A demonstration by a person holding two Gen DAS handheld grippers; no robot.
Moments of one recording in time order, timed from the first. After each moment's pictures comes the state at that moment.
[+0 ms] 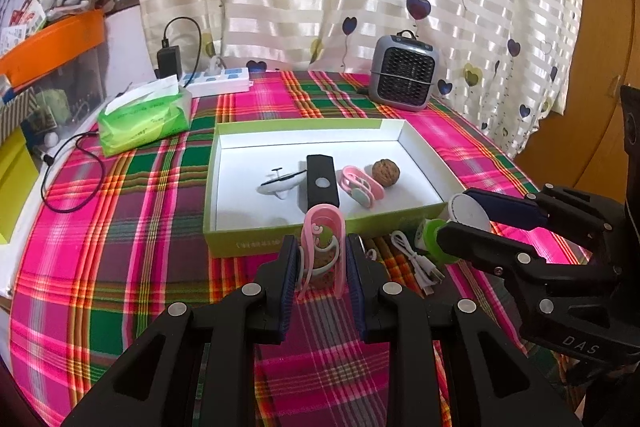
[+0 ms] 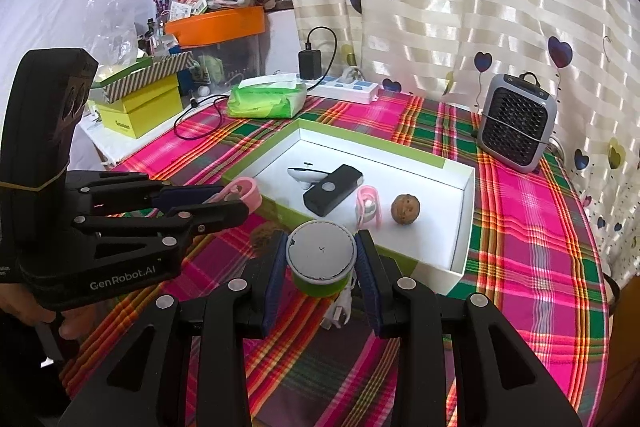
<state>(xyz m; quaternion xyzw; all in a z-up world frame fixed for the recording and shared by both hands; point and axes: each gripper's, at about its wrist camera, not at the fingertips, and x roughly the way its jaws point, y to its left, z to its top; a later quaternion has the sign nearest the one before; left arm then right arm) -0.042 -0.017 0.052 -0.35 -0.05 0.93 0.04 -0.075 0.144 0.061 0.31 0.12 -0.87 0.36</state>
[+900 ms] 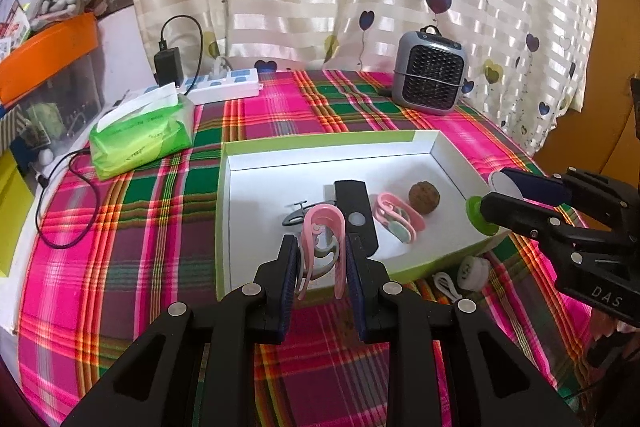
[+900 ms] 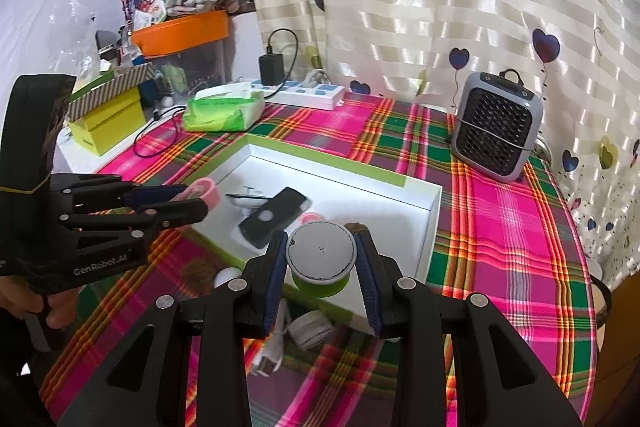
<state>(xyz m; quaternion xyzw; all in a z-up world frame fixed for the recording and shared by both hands) -0.101 -0.037 0.045 -0.37 -0.03 0.93 0.02 -0.134 0.151 0.061 0.31 0.11 -0.88 0.33</state>
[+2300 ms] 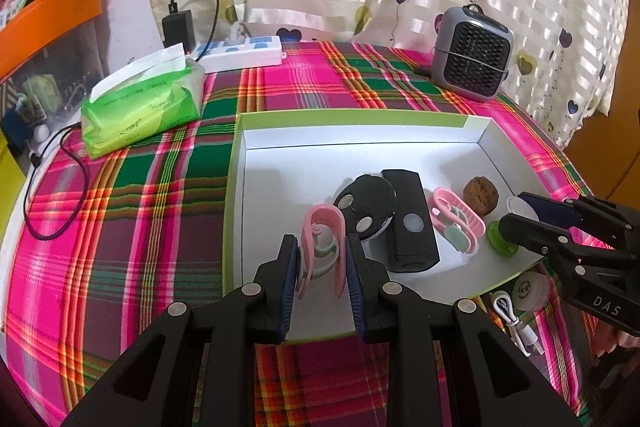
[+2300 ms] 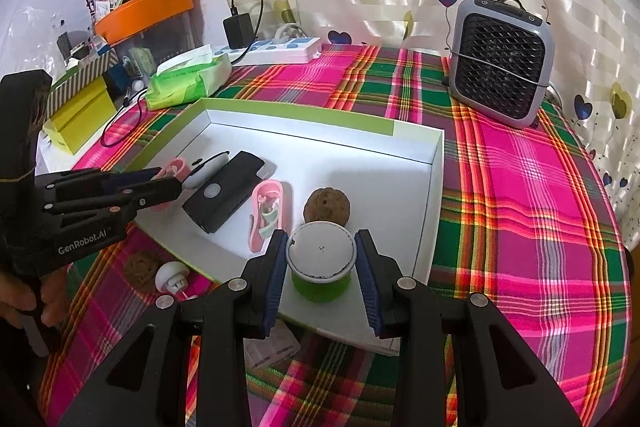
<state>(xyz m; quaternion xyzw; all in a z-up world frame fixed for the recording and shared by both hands) -0.142 -0.050 0.012 -0.40 -0.05 0.91 -0.01 -0.176 0.148 0.017 0.38 0.09 -0.86 0.31</state>
